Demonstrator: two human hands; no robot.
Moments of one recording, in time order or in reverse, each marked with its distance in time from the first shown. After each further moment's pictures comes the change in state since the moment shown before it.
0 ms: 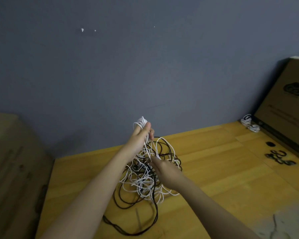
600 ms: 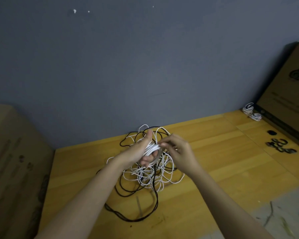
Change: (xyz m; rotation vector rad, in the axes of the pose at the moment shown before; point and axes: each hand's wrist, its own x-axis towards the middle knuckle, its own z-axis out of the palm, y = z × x) left_hand -0.047 -0.005 0.003 0.143 -0.440 -0.402; right_hand -0.011 0.013 -0.028 0.432 0.446 -0.128
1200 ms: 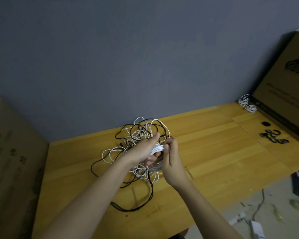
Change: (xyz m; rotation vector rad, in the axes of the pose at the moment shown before) left_hand 0.011 -0.004 0.037 0.046 0.120 -0.094; right_hand -0.054 -0.012 0.026 0.063 0.115 0.289
